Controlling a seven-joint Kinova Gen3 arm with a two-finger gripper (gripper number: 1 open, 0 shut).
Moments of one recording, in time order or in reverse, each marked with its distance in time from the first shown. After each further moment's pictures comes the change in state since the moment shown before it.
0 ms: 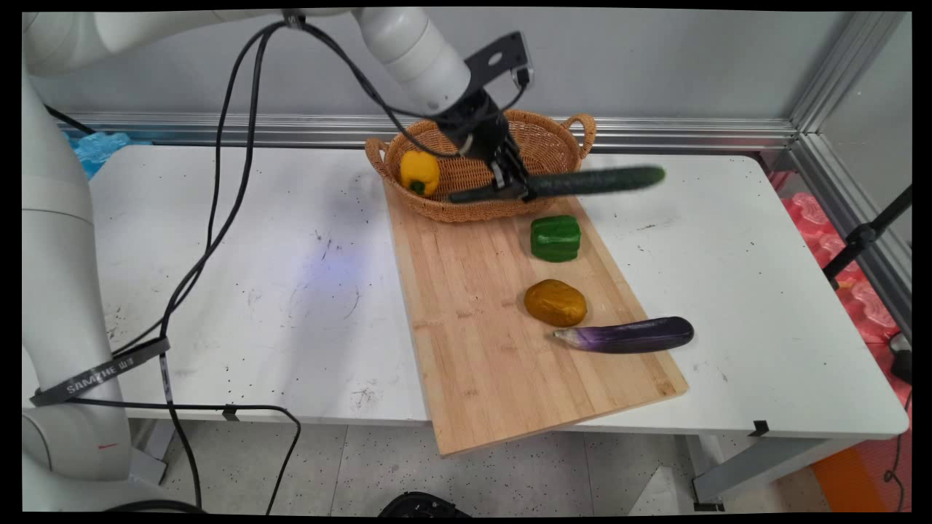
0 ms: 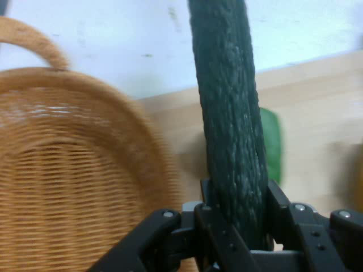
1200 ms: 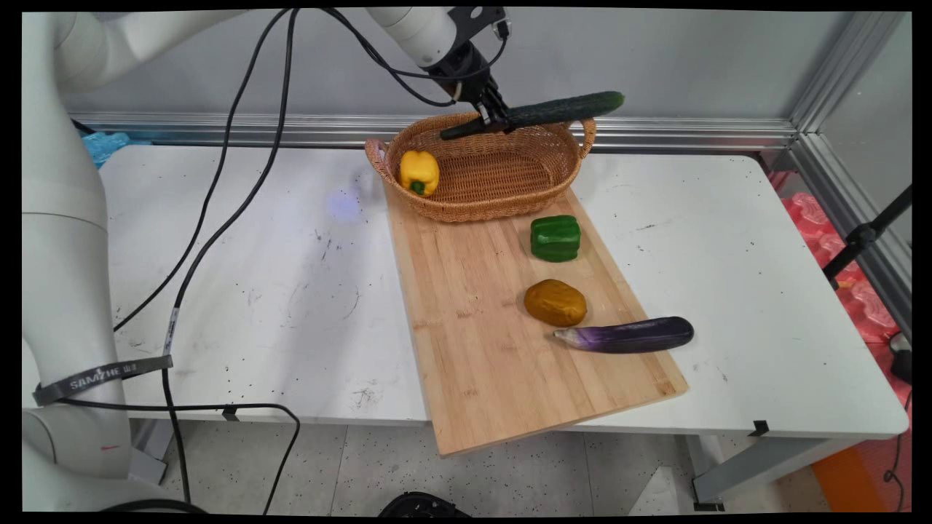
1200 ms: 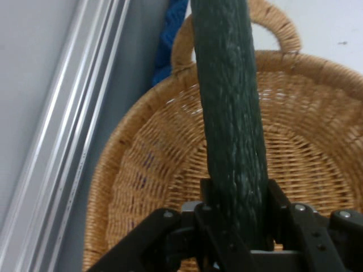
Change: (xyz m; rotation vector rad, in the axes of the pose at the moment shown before) arm -0.020 -0.112 0.006 0.212 0.013 -0.005
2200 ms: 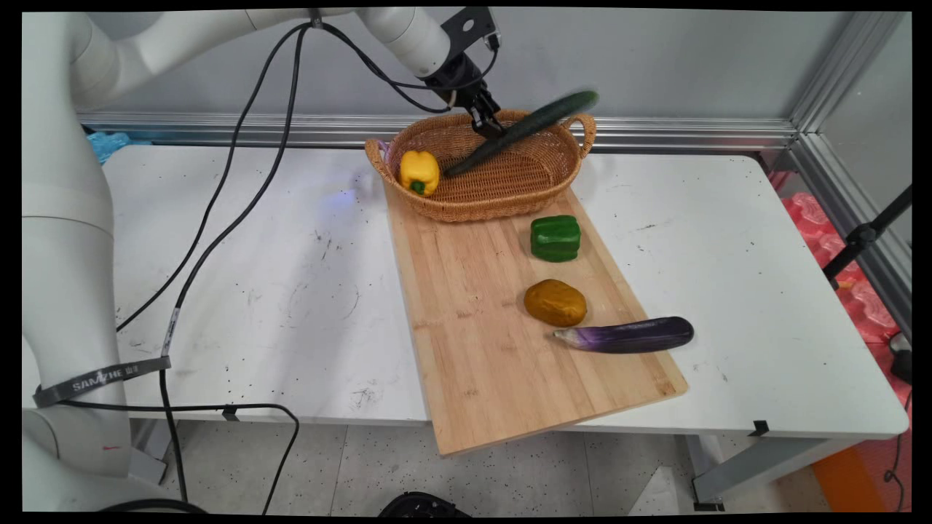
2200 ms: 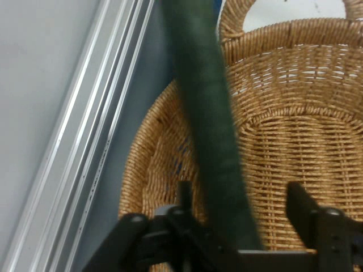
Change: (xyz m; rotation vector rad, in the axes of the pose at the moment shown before) arm -0.025 -0.020 0.027 0.039 0.004 -0.019
